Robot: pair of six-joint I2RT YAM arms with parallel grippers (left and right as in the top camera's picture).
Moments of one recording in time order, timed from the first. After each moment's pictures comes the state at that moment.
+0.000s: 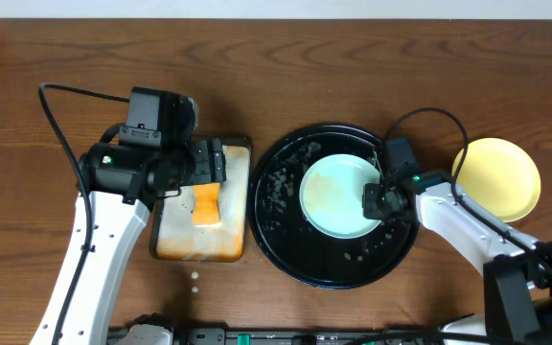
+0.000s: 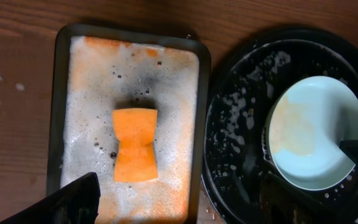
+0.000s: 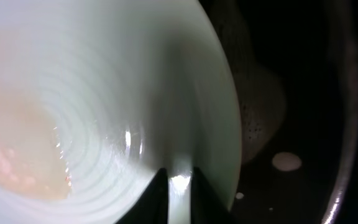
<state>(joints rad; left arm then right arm) -0.18 1.30 1.26 -1.07 0.13 -0.27 0.33 1.60 0.80 -0.55 -0.03 0.39</state>
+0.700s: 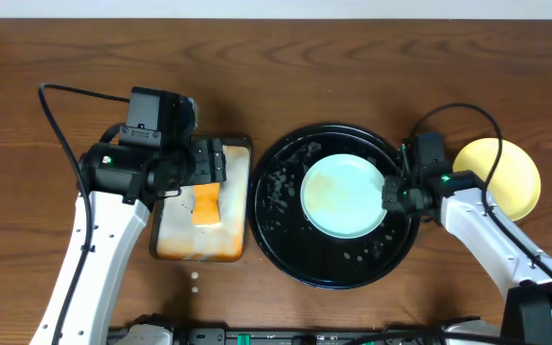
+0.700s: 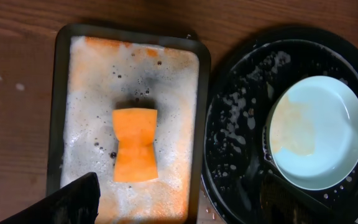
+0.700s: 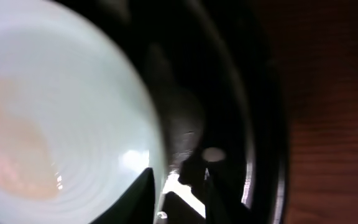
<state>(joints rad) -0.18 1.30 1.26 -1.07 0.13 -0.27 0.21 1.49 0.80 -0.59 -0.02 0.36</state>
